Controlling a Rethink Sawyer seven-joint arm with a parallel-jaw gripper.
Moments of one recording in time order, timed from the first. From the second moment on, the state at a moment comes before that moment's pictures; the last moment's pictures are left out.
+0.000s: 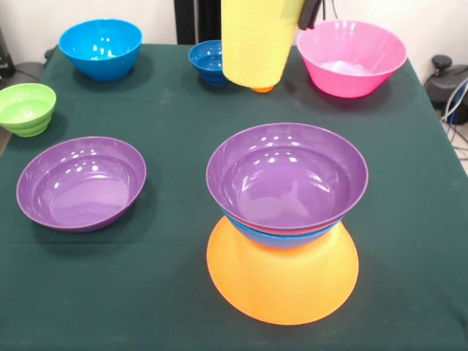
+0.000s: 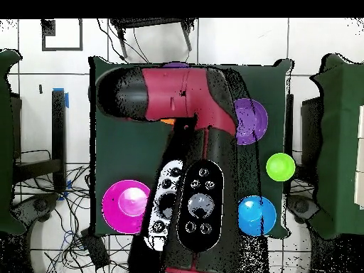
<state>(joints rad) -0.03 -0.72 -0.12 1.17 -0.15 0.89 2.07</state>
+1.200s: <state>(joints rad) -0.05 -0.46 -0.01 0.79 -0.16 0.99 2.07</state>
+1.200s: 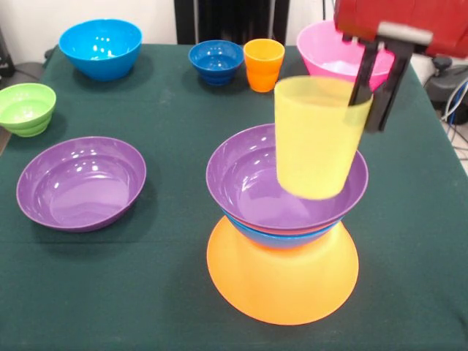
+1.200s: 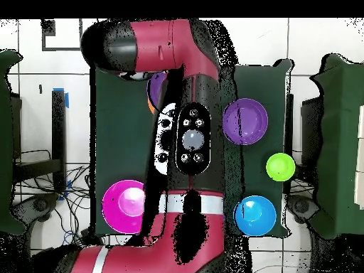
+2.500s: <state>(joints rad) -0.06 -0.40 0.00 0.79 -0.17 1.19 2.06</state>
